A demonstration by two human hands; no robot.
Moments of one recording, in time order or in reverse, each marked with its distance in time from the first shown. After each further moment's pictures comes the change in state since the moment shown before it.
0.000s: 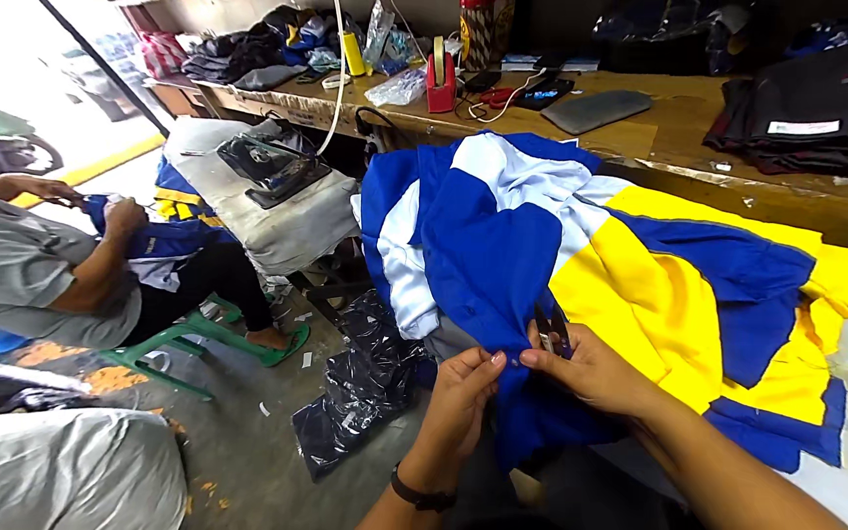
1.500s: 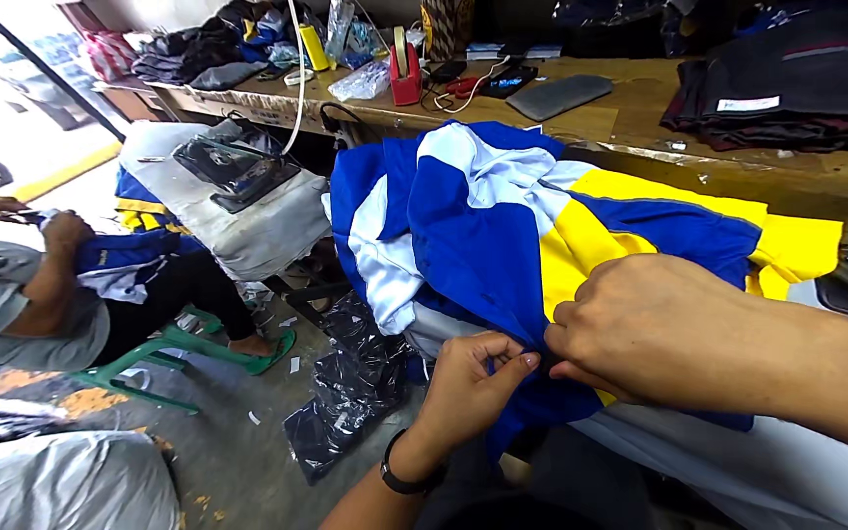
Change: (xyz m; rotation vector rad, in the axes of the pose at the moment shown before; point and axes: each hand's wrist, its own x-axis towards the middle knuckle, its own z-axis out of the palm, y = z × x) left_hand 0.015 0.010 0.027 0.784 -0.296 0.286; right_hand 0.004 -0.134 -0.026 -1.608 -0.540 -0.437
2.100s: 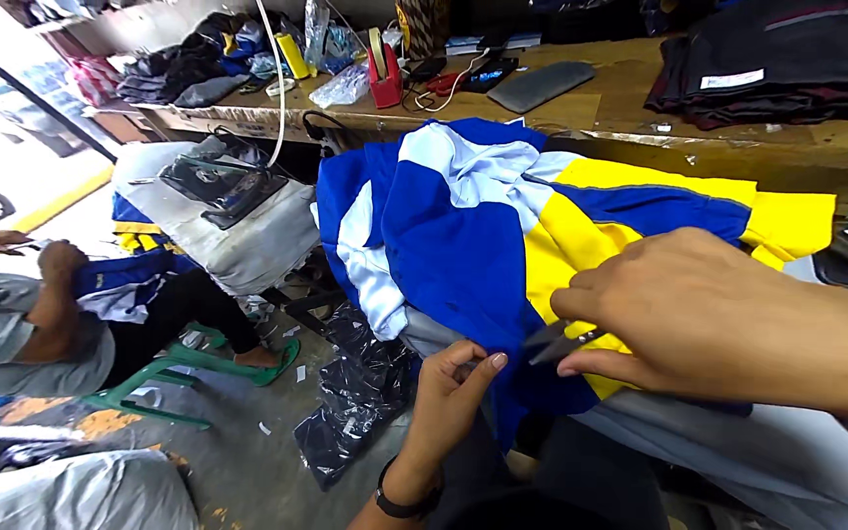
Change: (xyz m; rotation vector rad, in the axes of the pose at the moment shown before) left_hand -0.016 -0.014 0.005 -0.176 0.142 -0.041; right_hand -0.031 0.004 0.007 0.104 0.109 0.336
